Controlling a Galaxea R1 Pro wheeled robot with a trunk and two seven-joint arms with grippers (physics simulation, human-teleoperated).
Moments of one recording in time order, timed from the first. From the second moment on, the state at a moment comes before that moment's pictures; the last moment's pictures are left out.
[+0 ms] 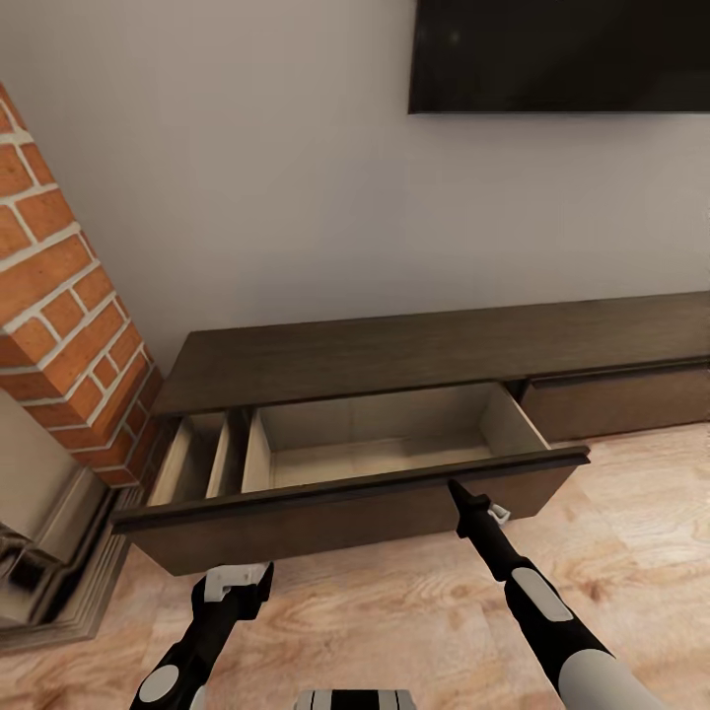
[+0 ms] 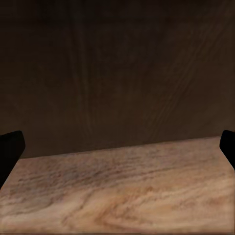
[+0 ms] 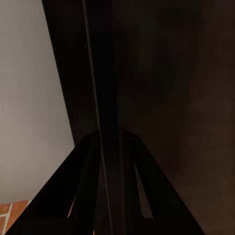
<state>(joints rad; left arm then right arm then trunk) -0.04 -0.08 0.02 -1.35 0.00 0.12 -0.05 -0.58 -0.06 -0.02 -0.53 -1.43 0.31 0.63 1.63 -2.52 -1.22</state>
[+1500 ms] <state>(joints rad) -0.04 -0.07 0.02 -1.35 0.00 0.11 -0.05 -0.58 -0.06 0.06 -0.53 -1.41 0.31 0.63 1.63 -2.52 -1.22</state>
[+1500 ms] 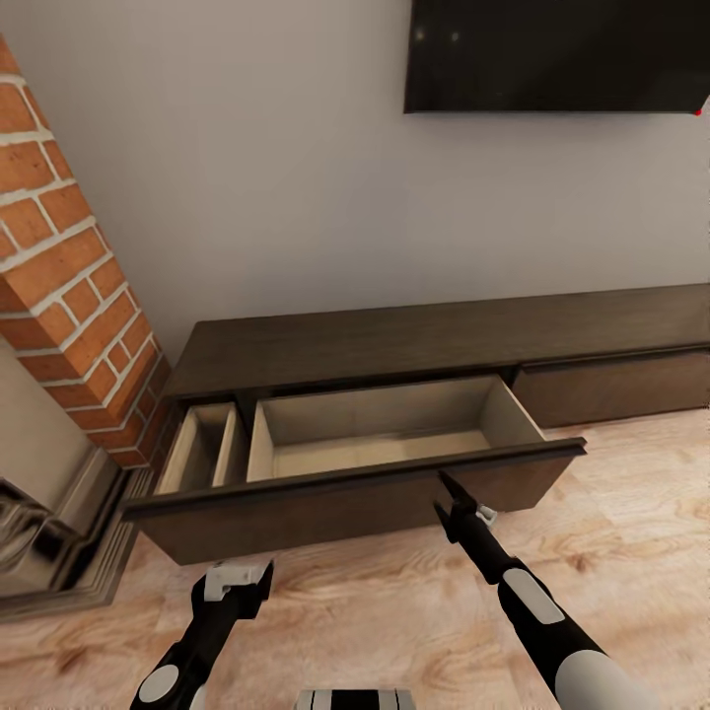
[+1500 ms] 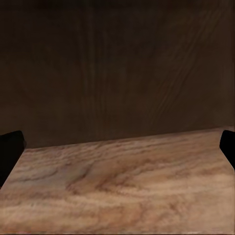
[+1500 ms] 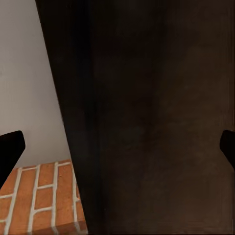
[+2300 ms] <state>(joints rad) -0.04 -0.07 0.02 -1.36 0.00 0.11 -0.05 -0.63 -0.05 0.14 -0.59 -1.14 0.69 0.60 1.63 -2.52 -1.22</state>
